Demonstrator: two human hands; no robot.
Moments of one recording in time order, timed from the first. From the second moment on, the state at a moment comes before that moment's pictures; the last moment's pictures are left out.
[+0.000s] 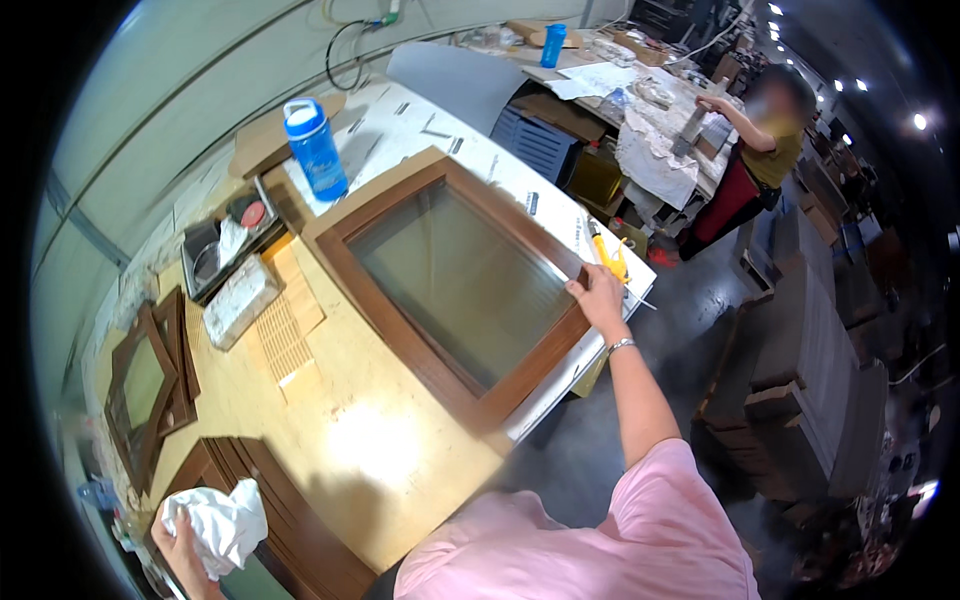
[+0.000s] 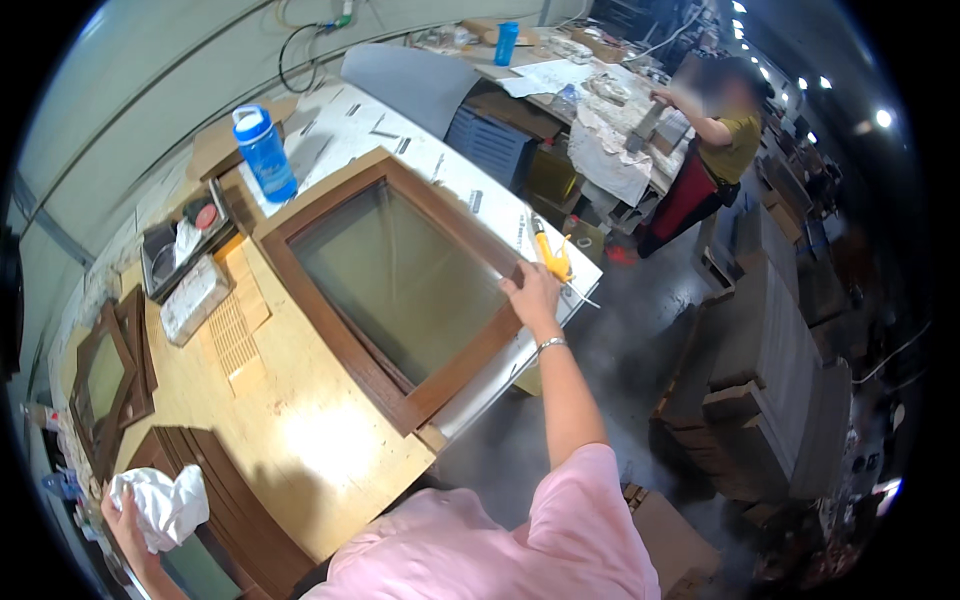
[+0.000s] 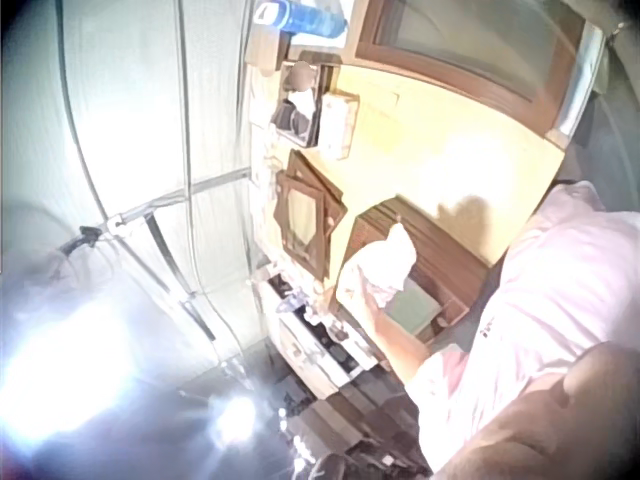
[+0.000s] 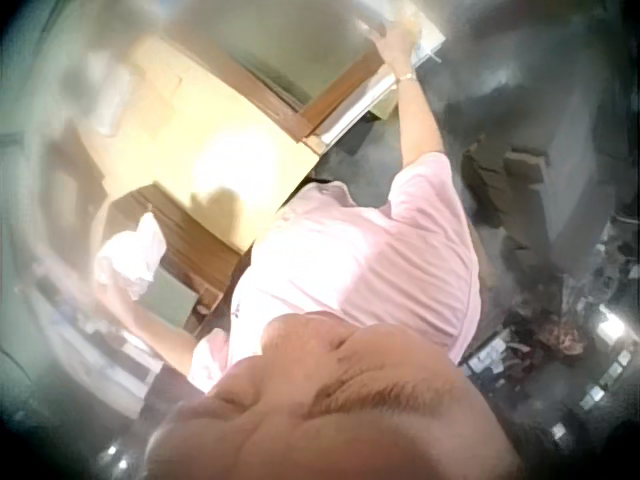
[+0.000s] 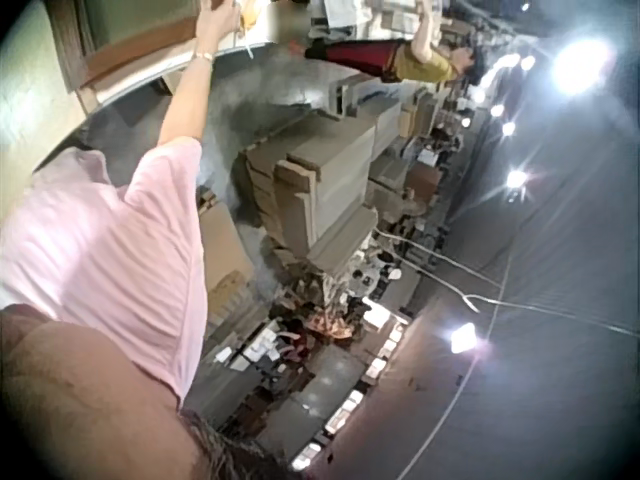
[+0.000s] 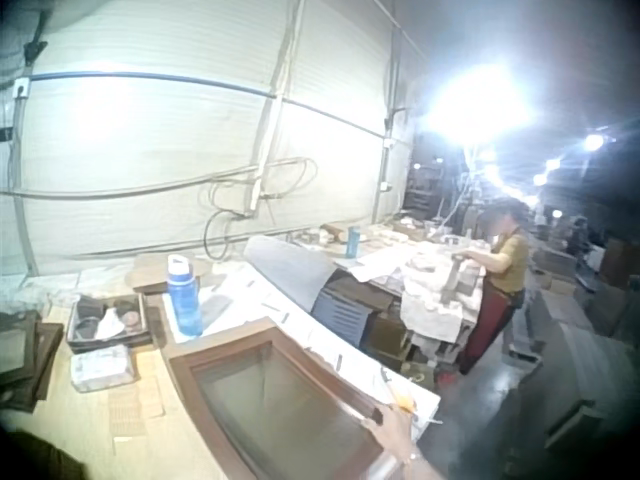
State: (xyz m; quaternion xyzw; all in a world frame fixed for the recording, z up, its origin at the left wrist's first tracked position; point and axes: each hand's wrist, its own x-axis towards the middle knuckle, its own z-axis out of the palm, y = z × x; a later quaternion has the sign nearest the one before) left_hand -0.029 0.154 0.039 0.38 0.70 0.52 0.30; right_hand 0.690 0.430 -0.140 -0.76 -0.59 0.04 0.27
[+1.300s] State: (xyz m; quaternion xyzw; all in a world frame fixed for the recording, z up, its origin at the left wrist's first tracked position) left_hand -0.135 0.145 -0.039 0.70 0.63 0.32 -0.07; right_hand 0.122 0.132 -0.033 -0.56 -0.77 0.22 0.21
